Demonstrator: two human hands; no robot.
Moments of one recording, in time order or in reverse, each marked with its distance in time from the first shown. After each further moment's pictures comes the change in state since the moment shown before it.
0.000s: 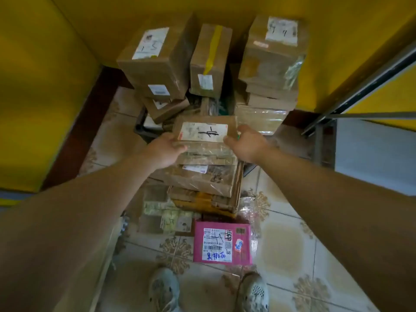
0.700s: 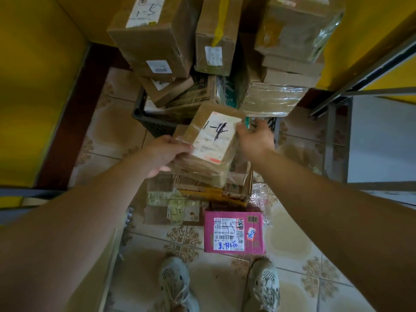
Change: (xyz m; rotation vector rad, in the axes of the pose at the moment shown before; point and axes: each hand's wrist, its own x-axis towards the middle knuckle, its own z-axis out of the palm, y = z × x) left_hand 0.011 -0.046 0.010 -0.581 -0.177 -0.213; right_hand 0.023 0.008 0.069 0.535 0.307 0.313
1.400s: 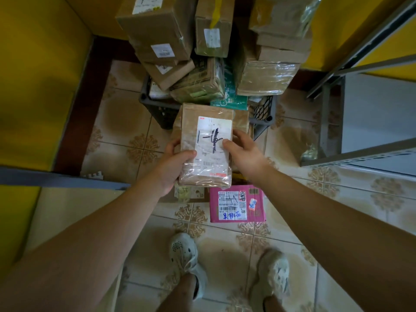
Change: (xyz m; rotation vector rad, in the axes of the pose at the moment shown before) left_hand -0.076 -0.075 0.029 -0.300 -0.059 0.106; right_hand -0.098 0.057 0.001 0.187 -0.321 -0.078
